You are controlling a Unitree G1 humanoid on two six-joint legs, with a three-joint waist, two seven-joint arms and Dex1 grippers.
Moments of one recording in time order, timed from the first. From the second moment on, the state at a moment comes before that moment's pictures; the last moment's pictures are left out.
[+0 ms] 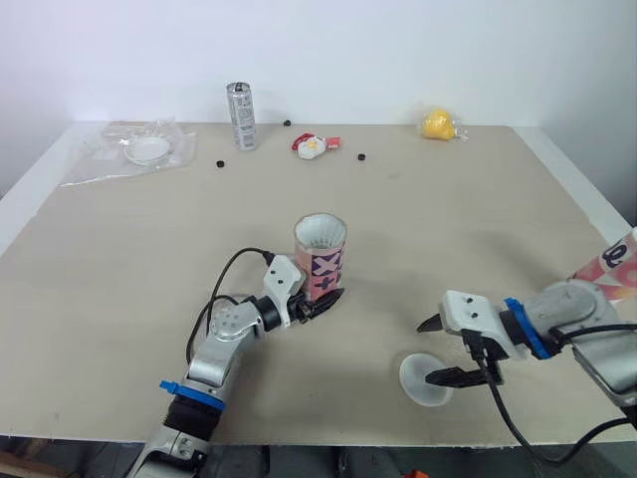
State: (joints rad) left arm -0.32 0.11 -0.20 0.14 -0.17 0.10 -0.69; right arm -0.23 -1.11 0.17 -0.29 0.22 0.45 1.32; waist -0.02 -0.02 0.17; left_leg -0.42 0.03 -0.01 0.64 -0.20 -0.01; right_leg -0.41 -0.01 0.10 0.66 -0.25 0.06
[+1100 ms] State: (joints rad) left arm -0.34 0.10 -0.22 0.22 -0.14 -0.01 -0.69; right arm -1.01 -0.74 0.12 -0.12 0.53 0.80 1.09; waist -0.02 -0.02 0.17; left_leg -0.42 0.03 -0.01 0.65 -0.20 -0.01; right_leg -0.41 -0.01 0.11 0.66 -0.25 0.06
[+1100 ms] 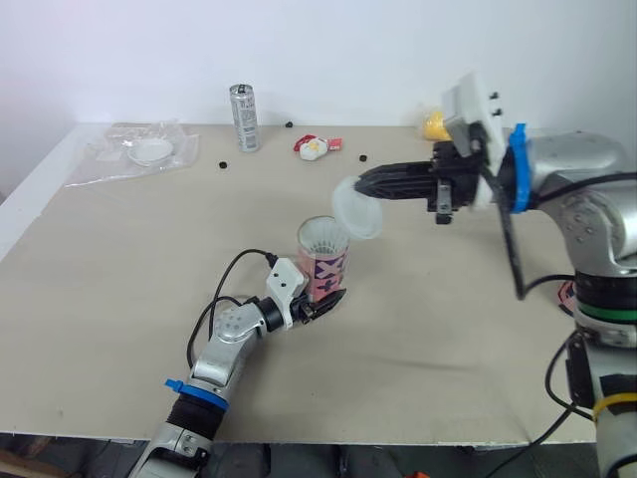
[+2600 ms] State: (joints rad) left arm -0.32 0.10 -0.22 0.22 -0.13 -0.02 -0.68; right arm -1.04 -0.66 0.29 -0.01 0.26 0.59 1.21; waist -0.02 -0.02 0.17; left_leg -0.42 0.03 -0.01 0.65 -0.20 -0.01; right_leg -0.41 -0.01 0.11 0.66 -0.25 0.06
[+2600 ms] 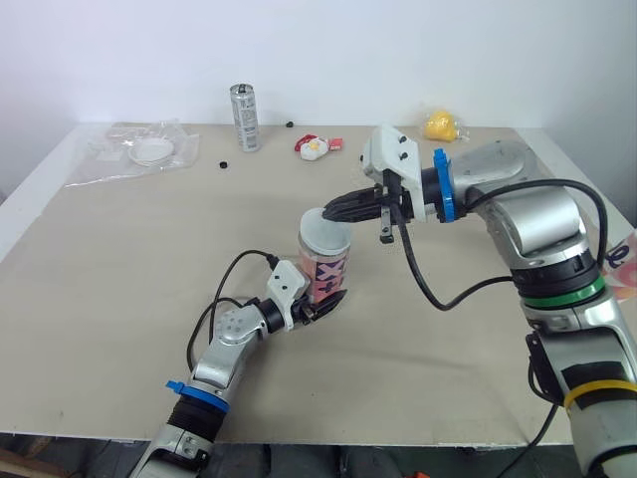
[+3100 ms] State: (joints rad) left arm -0.33 0.10 -0.23 0.22 -0.13 -0.01 -0.68; right arm -1.02 -0.67 0.35 0.04 0.06 0.13 1.24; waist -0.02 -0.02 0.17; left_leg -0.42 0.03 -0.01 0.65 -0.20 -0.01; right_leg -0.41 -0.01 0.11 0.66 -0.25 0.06
